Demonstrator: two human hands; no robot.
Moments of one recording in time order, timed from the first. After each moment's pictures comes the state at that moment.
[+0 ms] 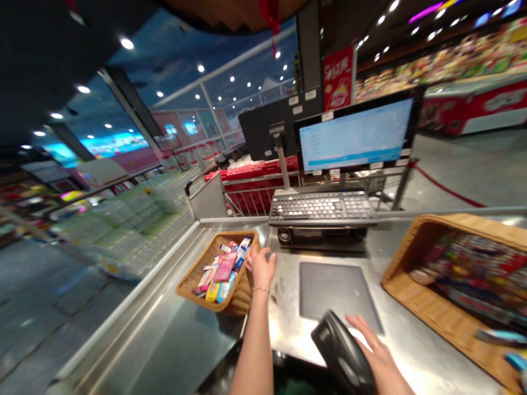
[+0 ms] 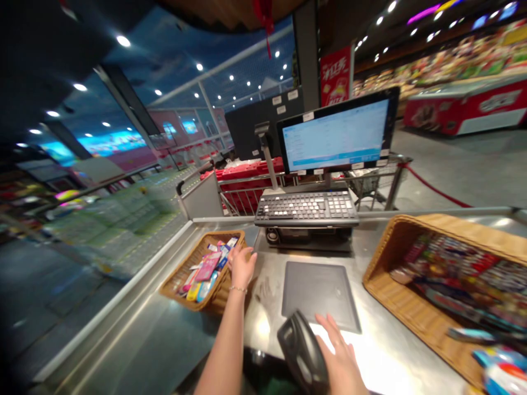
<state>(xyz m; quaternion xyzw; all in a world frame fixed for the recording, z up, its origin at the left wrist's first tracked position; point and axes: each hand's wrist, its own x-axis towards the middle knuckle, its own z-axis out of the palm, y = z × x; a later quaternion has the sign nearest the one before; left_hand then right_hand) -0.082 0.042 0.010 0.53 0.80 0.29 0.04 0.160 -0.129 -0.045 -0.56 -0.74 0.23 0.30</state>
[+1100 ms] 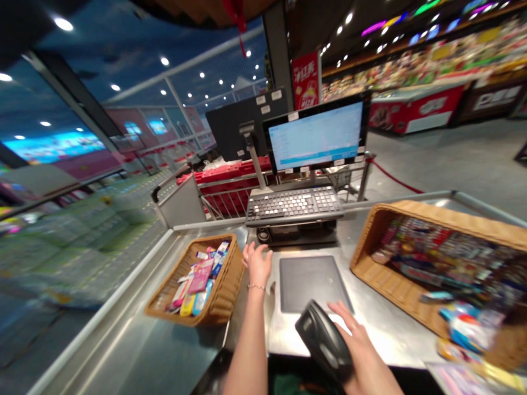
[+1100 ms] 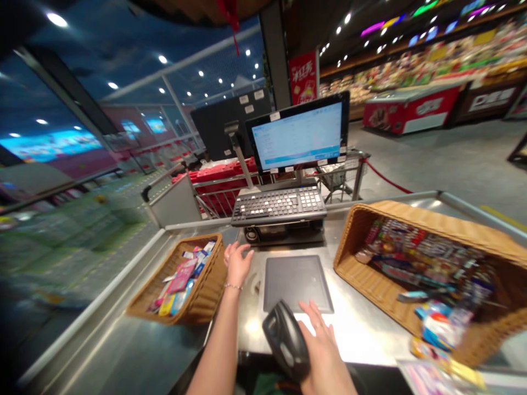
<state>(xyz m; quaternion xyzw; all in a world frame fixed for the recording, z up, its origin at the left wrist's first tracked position) -0.030 0.052 0.014 0.57 0.77 0.27 0.09 0.167 -0.137 -0.006 -0.61 -0.70 0.25 0.27</state>
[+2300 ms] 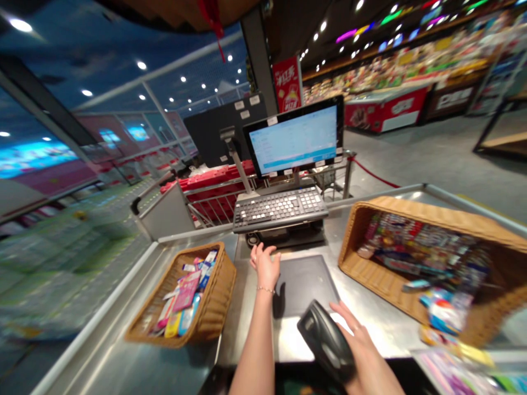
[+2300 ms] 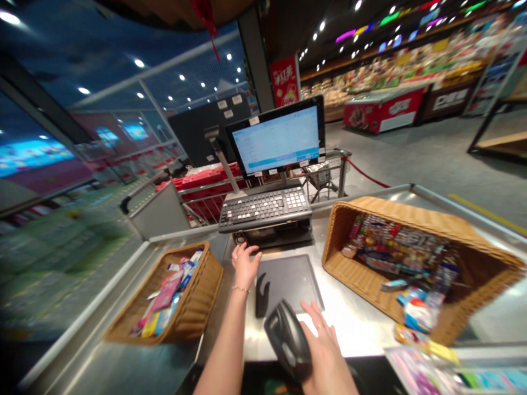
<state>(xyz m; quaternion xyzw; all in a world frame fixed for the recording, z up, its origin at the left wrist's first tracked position) 0.021 0.057 0.014 0.63 0.72 0.26 0.13 0.181 -0.141 0.005 -0.64 -0.64 0.28 0.32</state>
